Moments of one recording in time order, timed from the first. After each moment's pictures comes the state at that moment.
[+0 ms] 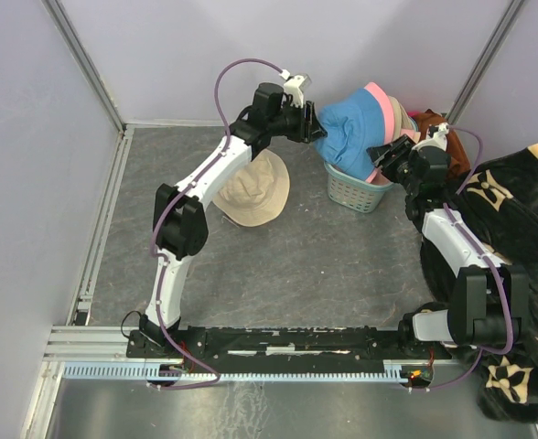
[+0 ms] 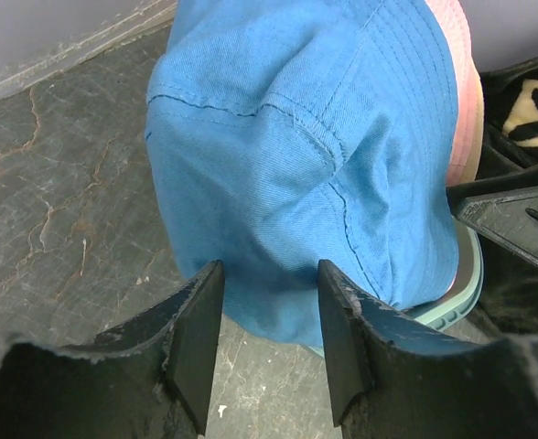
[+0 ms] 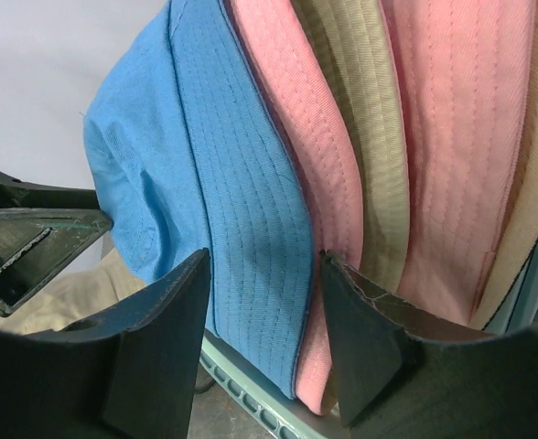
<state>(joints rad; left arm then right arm) -0.54 2.23 2.15 -0.27 0.44 -0.30 0.02 1.36 0.87 0.28 -0.16 0.75</state>
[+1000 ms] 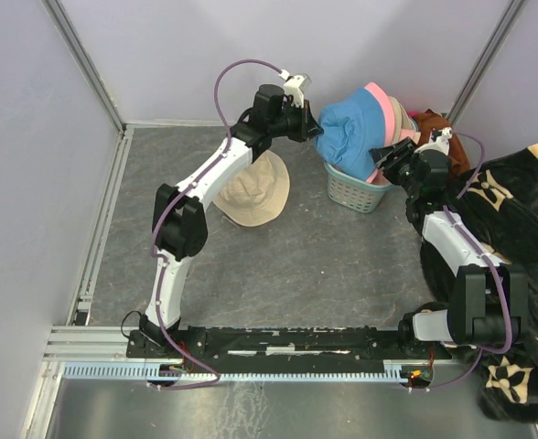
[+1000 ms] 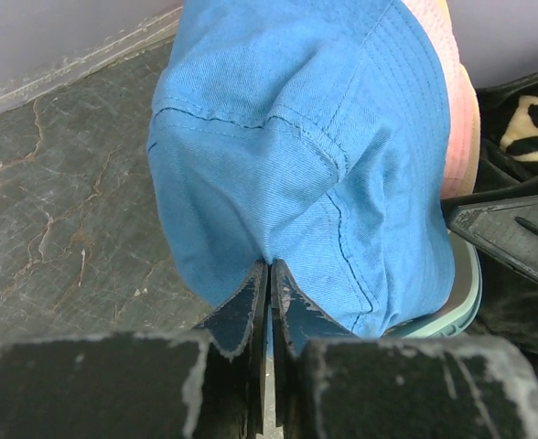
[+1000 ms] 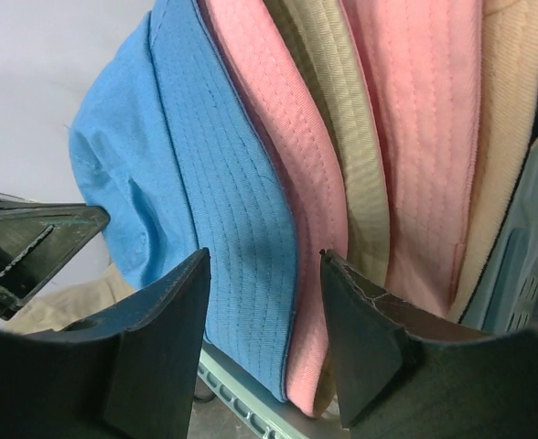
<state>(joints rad) -0.55 2.22 2.11 -0.20 0.42 -0.32 0.01 1.36 0.84 0.32 -0.15 0.79</state>
